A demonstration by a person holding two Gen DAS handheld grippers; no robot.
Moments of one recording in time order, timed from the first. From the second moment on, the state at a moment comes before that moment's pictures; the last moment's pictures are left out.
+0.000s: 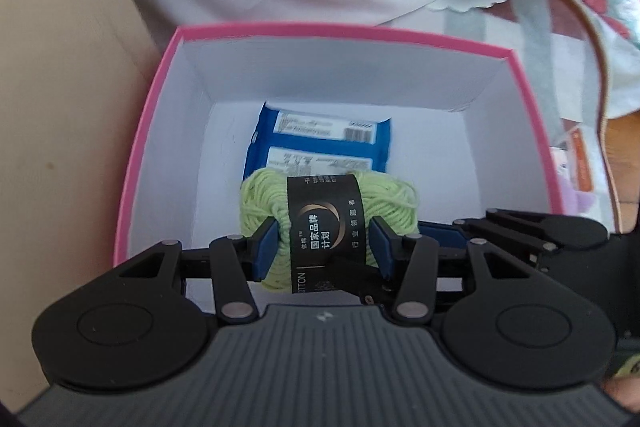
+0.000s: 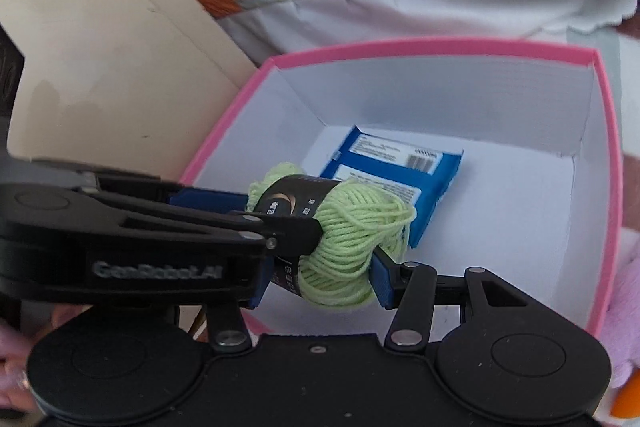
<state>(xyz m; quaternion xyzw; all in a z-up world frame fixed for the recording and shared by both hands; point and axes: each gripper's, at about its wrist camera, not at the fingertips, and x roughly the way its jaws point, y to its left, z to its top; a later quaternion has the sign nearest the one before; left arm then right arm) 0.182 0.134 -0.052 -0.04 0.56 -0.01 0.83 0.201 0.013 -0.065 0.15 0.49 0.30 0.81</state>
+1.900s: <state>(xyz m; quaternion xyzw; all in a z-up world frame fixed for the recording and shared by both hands) 0.080 0.076 0.067 0.03 0.49 0.01 0.87 0.082 -0.054 0.072 -0.05 0.37 0.35 0.86</state>
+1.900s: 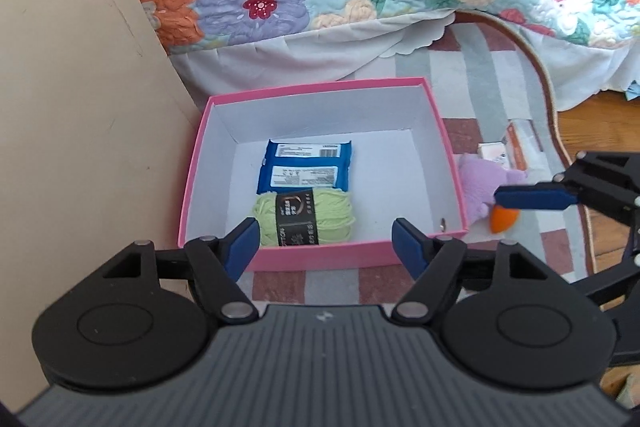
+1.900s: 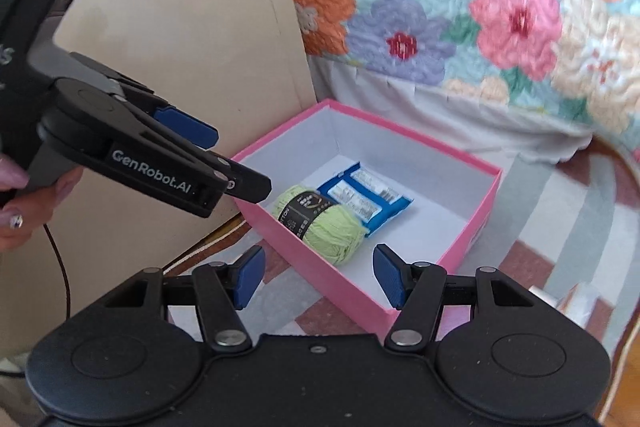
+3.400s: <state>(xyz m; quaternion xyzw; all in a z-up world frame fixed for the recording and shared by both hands) 0.040 0.000 0.033 0.01 0.57 -0.05 0.82 0.017 -0.170 0.061 -0.16 0.38 0.29 0.87</state>
